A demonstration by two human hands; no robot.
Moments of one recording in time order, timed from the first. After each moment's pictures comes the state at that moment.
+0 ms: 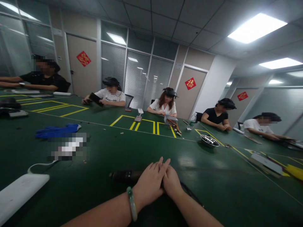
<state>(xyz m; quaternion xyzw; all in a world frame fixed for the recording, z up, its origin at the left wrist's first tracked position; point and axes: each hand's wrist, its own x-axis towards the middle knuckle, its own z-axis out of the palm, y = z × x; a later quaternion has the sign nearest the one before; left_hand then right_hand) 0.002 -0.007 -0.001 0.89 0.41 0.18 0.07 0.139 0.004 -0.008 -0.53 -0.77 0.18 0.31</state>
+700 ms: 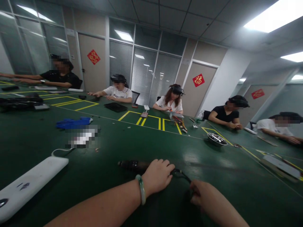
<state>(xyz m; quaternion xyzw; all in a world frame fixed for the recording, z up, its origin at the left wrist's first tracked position) 0.006 -0.017 0.007 0.90 0.41 0.17 0.02 0.229 -0.067 0.031 -0.69 -0.70 0.20 0.03</state>
